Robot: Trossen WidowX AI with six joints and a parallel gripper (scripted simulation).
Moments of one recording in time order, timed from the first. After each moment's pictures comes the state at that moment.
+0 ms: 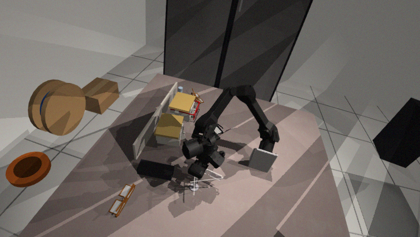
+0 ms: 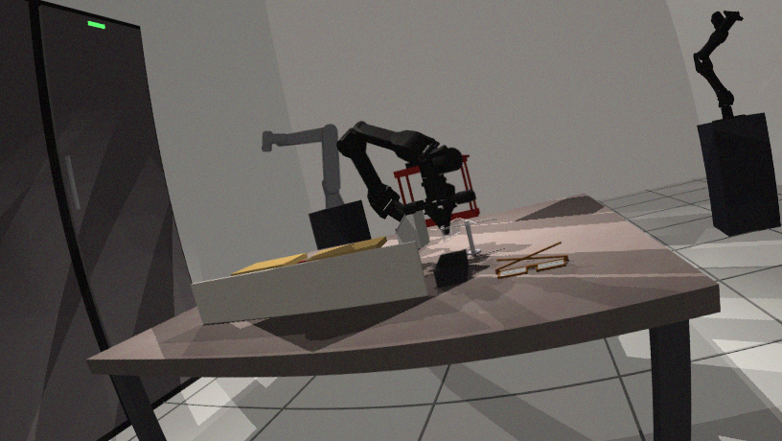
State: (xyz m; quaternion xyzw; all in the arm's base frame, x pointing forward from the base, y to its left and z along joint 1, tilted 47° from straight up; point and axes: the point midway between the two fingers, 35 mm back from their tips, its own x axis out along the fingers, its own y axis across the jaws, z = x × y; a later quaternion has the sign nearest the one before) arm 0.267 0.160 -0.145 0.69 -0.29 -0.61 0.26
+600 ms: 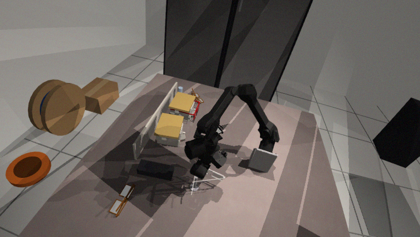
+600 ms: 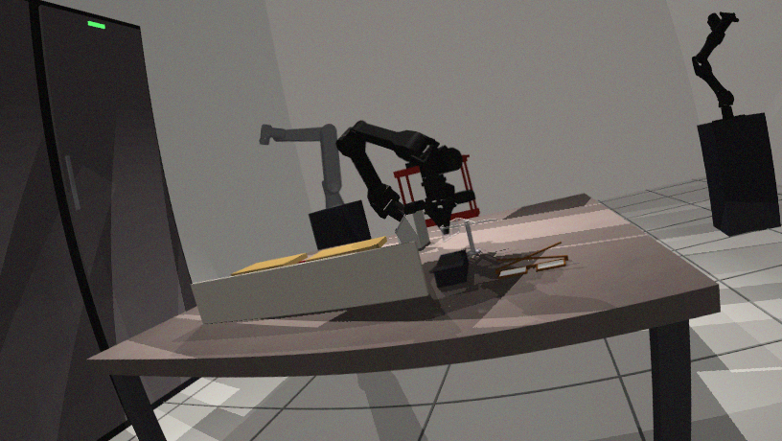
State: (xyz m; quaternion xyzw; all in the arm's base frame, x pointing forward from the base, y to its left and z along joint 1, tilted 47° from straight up) arm 0.258 0.157 -0.143 0.69 -0.29 -0.61 0.26
